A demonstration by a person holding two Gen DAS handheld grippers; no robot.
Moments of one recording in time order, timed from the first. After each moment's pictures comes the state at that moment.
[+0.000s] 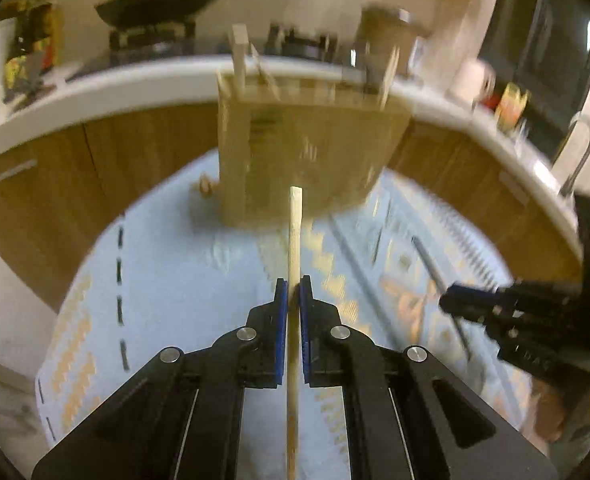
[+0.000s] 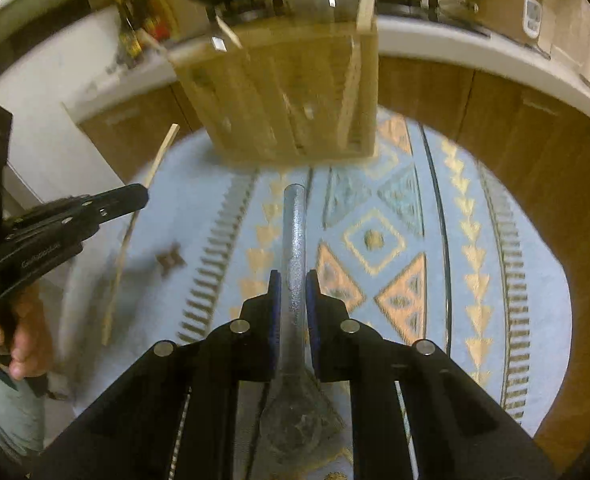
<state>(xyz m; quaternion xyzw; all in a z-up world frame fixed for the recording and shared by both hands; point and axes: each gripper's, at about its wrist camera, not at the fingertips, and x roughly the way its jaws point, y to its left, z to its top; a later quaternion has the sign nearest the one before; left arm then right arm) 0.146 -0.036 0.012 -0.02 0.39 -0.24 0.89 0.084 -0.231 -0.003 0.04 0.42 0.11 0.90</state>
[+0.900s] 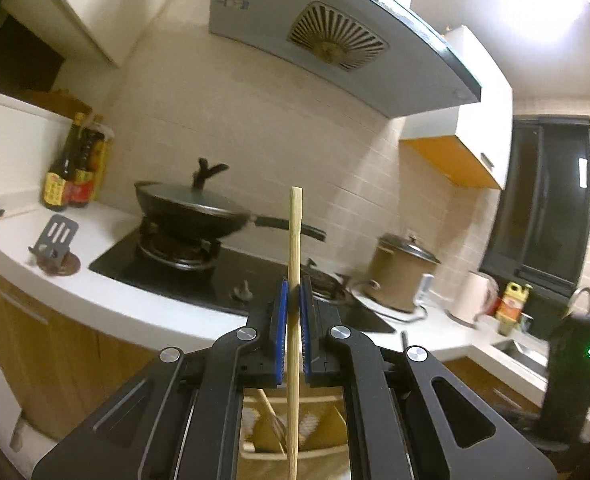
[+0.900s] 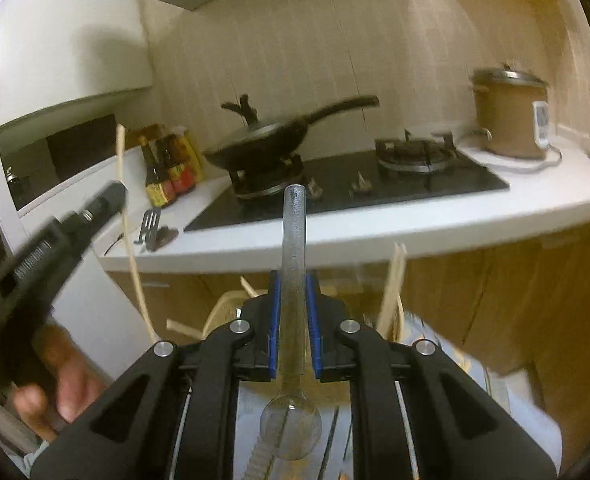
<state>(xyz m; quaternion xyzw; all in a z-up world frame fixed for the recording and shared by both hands) 0.187 -0.037 0.152 -0.16 0.06 -0.16 0.97 0.172 -0.244 0.135 0.09 0.19 0.13 0.97</state>
